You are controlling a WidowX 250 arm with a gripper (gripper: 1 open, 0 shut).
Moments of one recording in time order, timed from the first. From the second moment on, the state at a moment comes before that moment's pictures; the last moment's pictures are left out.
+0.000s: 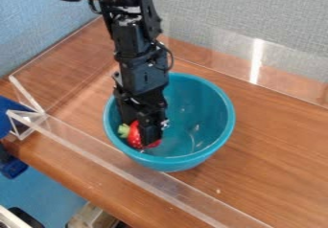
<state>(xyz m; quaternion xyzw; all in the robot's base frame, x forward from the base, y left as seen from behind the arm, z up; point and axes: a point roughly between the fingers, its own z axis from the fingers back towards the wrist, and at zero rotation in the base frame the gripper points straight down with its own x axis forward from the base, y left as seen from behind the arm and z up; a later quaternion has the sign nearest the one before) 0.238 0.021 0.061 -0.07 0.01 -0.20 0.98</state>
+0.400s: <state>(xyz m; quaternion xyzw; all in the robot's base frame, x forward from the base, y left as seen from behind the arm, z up) 0.239 0.024 0.063 -0.06 0.01 -0.20 0.98</state>
